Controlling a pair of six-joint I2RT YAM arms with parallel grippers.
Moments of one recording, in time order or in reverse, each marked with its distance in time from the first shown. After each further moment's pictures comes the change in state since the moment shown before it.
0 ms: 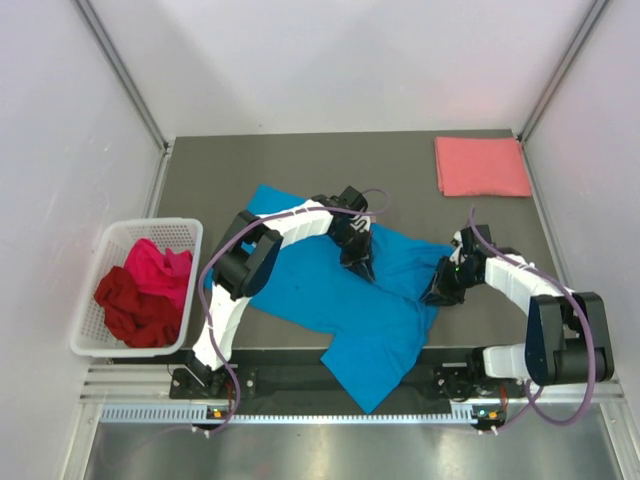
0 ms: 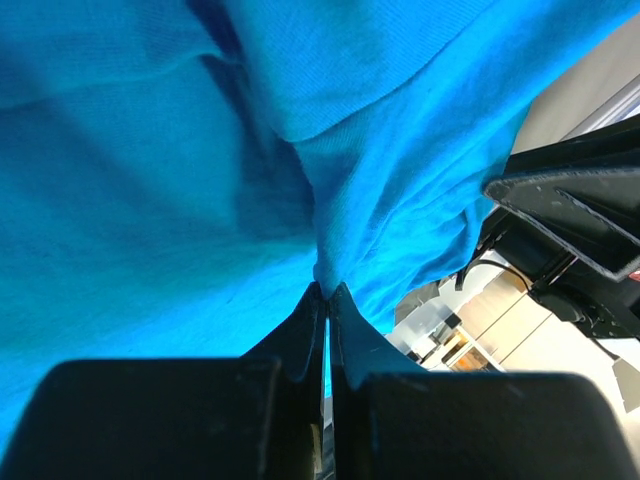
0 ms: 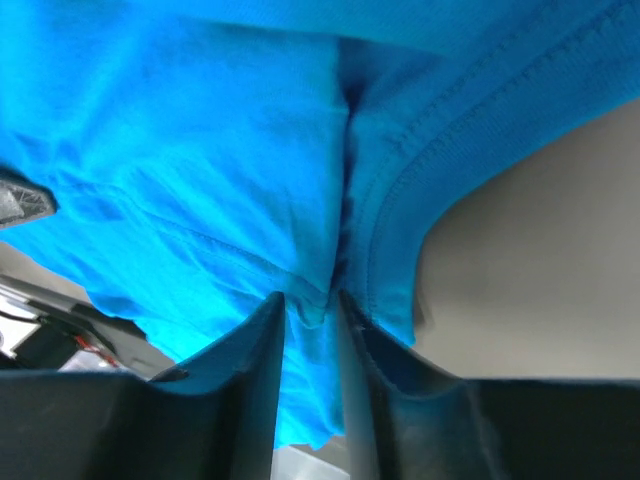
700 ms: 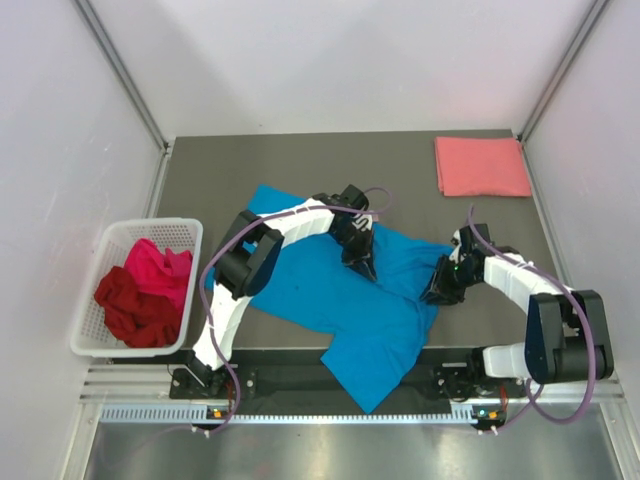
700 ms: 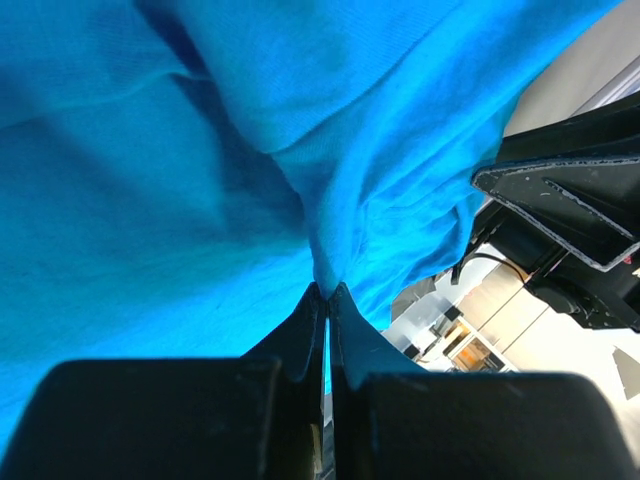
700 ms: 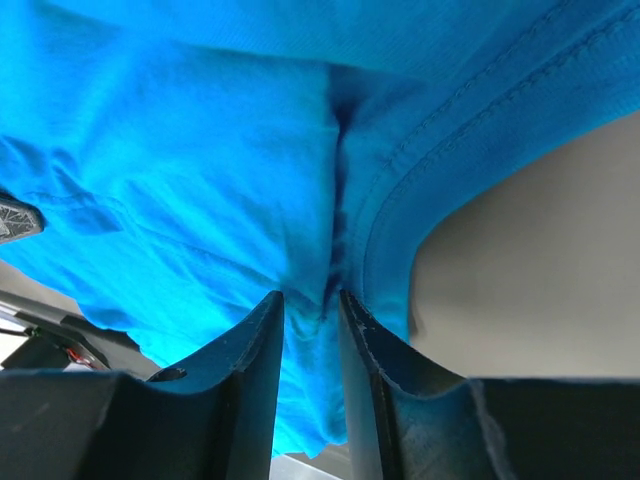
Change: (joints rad) left arm 0.000 0.015 0.031 -0.013 0.026 0.019; right arm 0.011 -0.002 0.007 0.008 0.034 0.002
